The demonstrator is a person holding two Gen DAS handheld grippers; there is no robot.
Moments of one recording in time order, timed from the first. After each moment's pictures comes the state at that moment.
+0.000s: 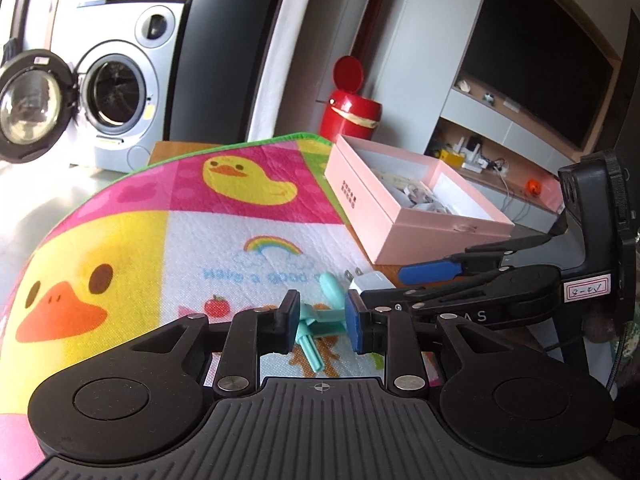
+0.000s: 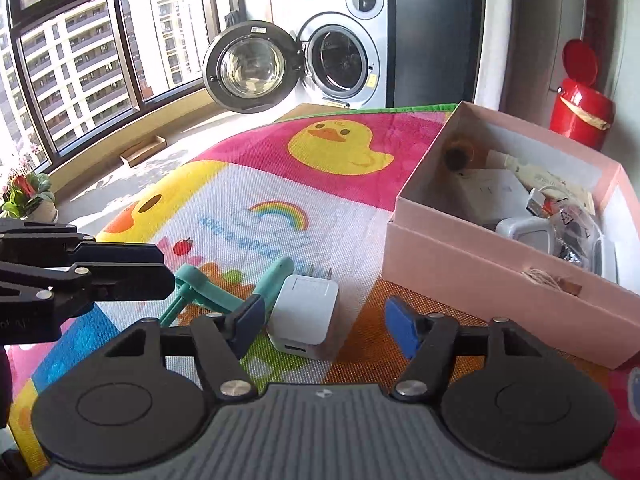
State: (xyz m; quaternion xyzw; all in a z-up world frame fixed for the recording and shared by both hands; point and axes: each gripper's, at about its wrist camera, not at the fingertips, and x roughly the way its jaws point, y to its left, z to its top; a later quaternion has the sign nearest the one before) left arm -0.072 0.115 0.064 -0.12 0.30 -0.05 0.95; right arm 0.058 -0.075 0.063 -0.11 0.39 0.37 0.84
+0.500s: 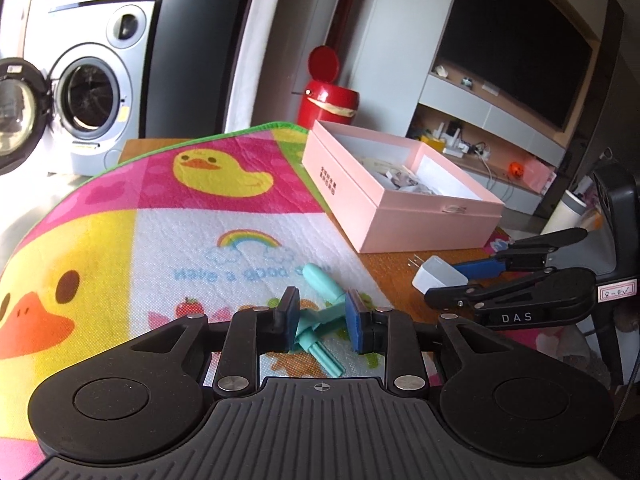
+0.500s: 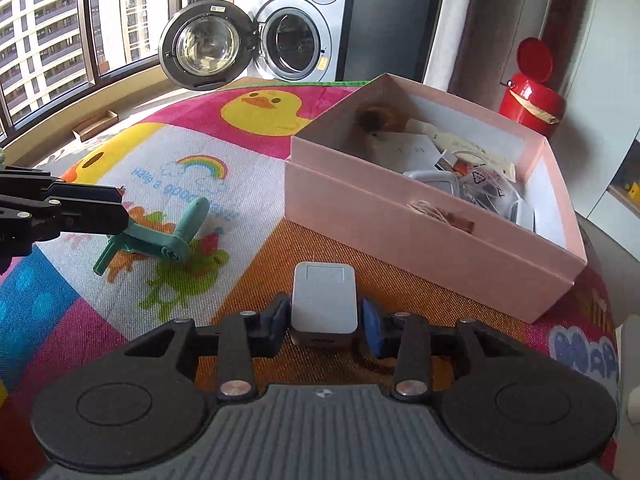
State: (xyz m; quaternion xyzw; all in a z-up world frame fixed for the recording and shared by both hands) left arm -0.055 0.102 0.049 -0.09 0.30 -0.09 0.94; right arm 0.042 -0.131 0.057 -0.17 0.38 0.30 0.86
